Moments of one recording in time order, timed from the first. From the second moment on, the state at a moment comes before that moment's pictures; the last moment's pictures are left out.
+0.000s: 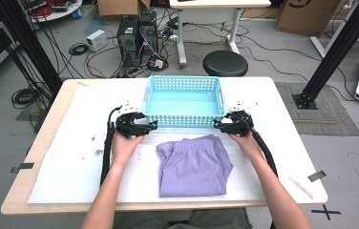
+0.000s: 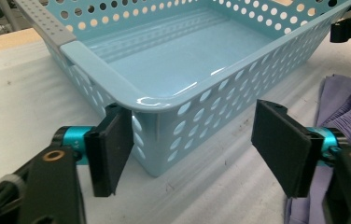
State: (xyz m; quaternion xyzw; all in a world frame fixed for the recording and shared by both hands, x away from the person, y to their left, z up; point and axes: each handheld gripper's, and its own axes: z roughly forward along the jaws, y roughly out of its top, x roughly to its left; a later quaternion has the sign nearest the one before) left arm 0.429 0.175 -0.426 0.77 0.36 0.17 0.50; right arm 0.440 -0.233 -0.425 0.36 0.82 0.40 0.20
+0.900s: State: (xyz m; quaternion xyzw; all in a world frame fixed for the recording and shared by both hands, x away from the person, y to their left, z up) left arm 0.437 0.168 -0.438 0.77 0.38 0.20 0.48; right arm 0.442 -0.233 -0.427 0.37 0.82 0.40 0.21
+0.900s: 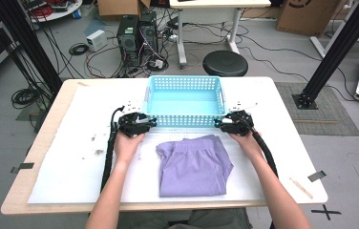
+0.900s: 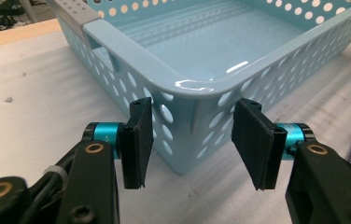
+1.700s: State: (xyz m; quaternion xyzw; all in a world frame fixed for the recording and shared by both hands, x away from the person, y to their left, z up) left arm 0.406 0.148 -0.429 0.80 0.35 0.22 0.44; right arm 0.417 -0.254 -0.424 0.36 0.82 0.38 0.20
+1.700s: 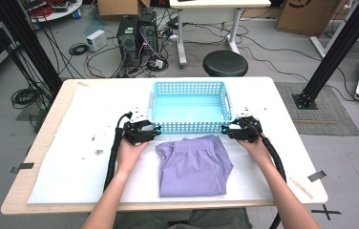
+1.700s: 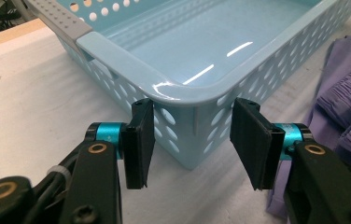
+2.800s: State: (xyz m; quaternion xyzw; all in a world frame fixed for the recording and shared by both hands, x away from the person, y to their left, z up) left arm 0.295 0.151 -0.425 0.78 0.37 0.12 0.50; right arm 0.297 -0.252 -0.423 0.41 0.78 0.43 0.19
